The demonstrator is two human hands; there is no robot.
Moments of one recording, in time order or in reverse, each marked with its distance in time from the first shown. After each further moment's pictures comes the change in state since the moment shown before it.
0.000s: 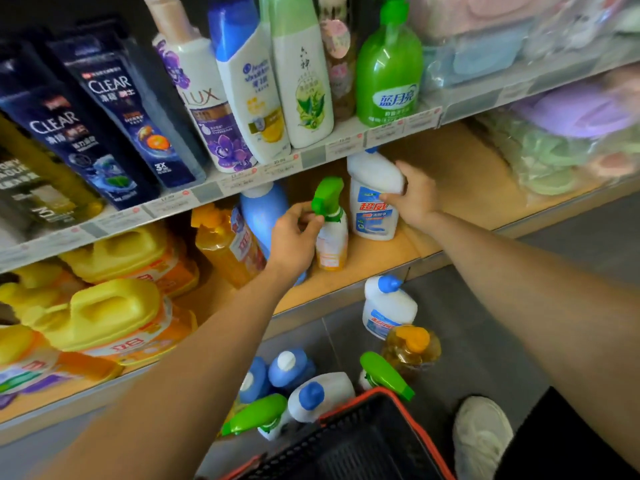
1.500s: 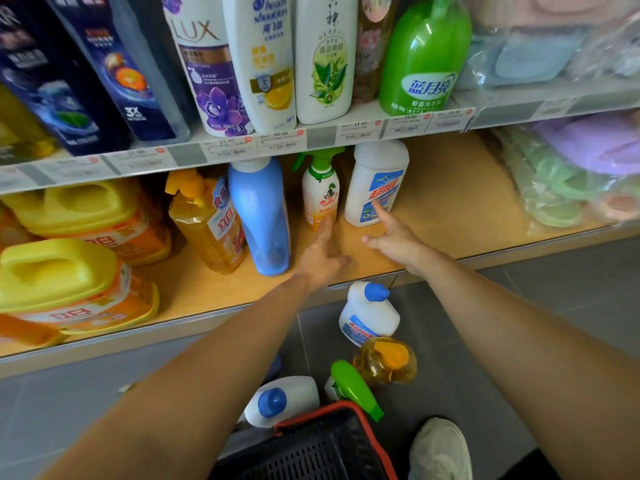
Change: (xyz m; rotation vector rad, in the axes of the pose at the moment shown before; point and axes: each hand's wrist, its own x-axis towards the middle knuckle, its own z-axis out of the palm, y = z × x) left_hand 0.024 -0.099 0.098 -0.065 -0.312 -0.197; right_hand -0.039 0.005 0.032 0.215 -0.509 0.291
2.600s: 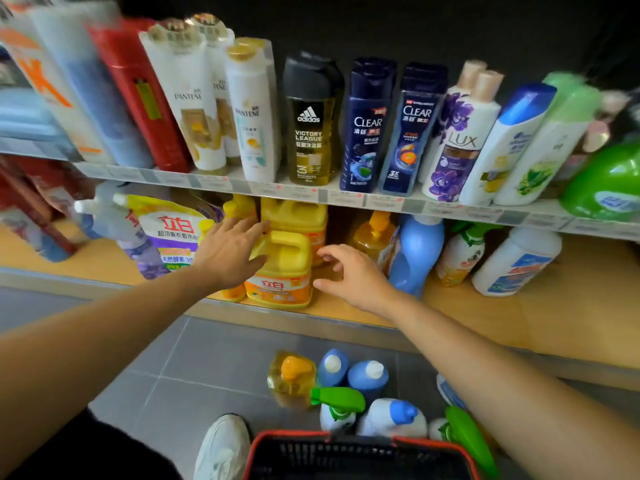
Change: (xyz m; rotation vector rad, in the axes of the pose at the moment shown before) left_hand -0.265 -0.016 -0.341 1.160 0.473 -0.070; right_hand -0.107 -0.193 0.232 -0.393 -0.291 -0.802
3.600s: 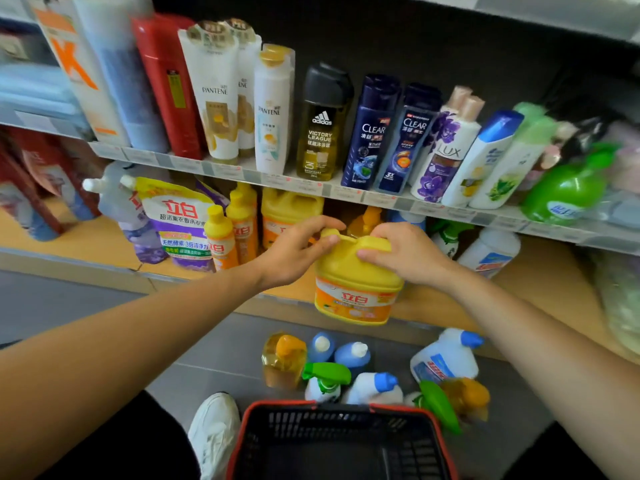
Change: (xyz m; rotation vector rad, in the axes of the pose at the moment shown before) left_hand -0.031 0.086 -0.039 -1.057 0.016 0.271; right_hand -0.047 -0.053 -0.098 -0.289 0.019 0.041
